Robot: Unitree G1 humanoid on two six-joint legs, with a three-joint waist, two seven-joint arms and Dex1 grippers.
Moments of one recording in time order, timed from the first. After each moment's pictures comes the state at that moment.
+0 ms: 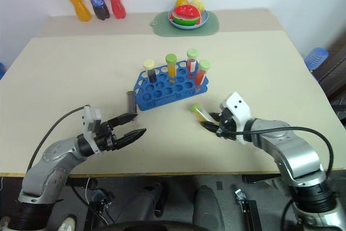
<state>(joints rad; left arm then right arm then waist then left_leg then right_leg) 0.03 0.51 0.06 -0.30 -0.60 0.34 -0.91 -0.23 -0.59 -0.05 -0.47 0.51 0.78 0.72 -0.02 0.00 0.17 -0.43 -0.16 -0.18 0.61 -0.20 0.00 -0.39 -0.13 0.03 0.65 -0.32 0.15</state>
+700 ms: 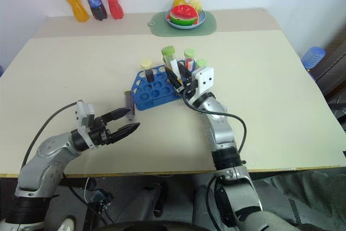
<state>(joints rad) -0.01 0.51 0.10 -0.27 -0.60 0.33 -0.90 -0.56 -0.04 0.03 0.37 0.21 -0.22 0.52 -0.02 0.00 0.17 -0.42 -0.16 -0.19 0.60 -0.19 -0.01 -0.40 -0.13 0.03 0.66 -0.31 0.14</state>
